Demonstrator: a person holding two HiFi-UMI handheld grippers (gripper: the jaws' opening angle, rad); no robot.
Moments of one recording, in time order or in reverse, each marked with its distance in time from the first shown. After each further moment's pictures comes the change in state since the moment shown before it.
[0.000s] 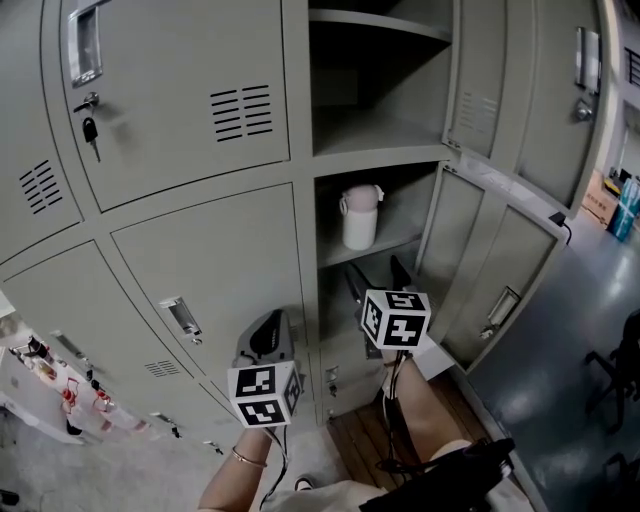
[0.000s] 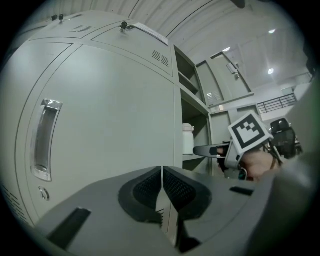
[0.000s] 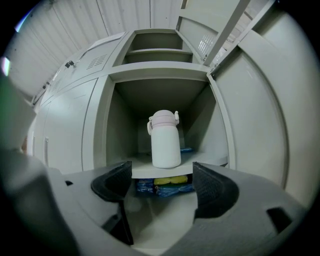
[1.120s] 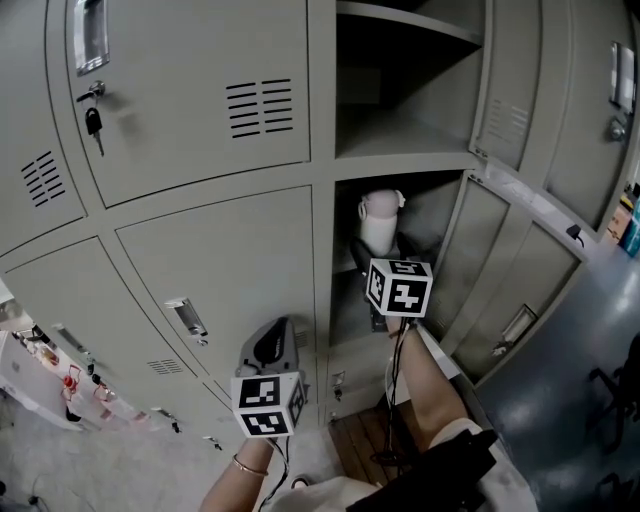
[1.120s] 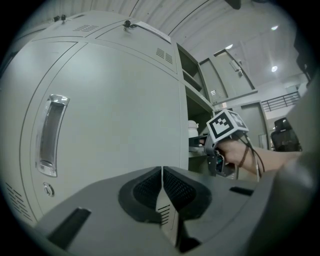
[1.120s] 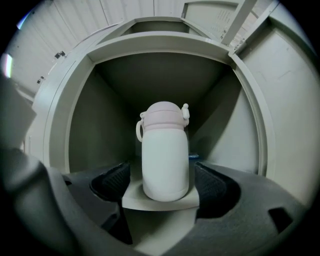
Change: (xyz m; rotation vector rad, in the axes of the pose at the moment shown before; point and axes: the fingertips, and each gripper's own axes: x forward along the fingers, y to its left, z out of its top) left arm 0.000 0.012 -0.008 -0.007 0.013 0.040; right arm 0.072 -0.003 0.023 -0.046 0.011 0.028
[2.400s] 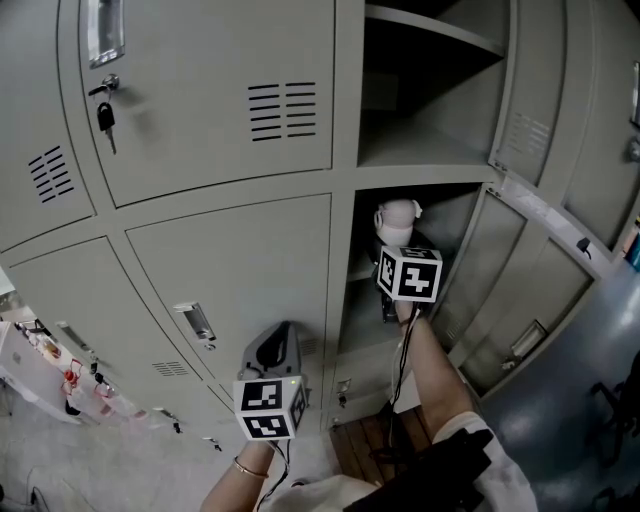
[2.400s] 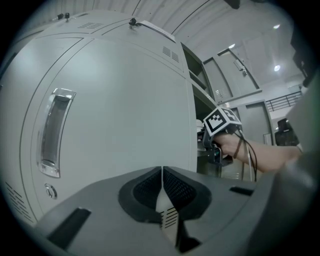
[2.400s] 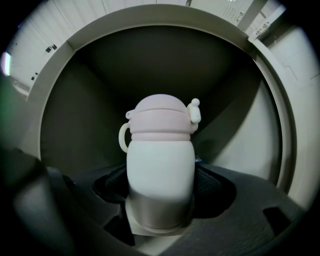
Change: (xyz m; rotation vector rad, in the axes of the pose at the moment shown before) left arm 0.005 0.017 -0.003 -0.012 0.001 0.024; right arm 0.034 -0.005 0.015 -0.026 0.047 0.003
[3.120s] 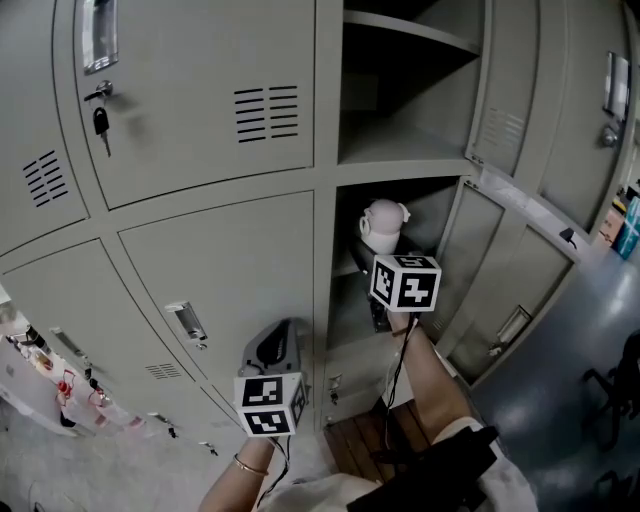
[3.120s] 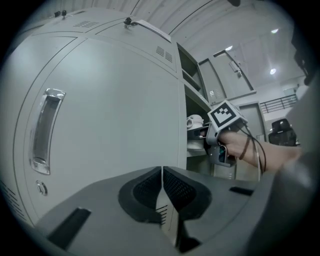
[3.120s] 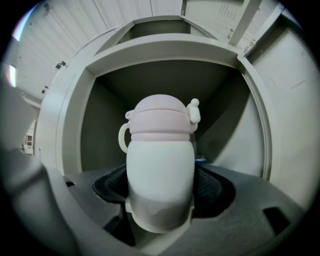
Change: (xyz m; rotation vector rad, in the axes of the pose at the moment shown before) left arm -0.001 -0.020 0.000 0.005 0.002 -0.059; right arm -0.040 0.017 0.005 0.041 -0.037 0.087
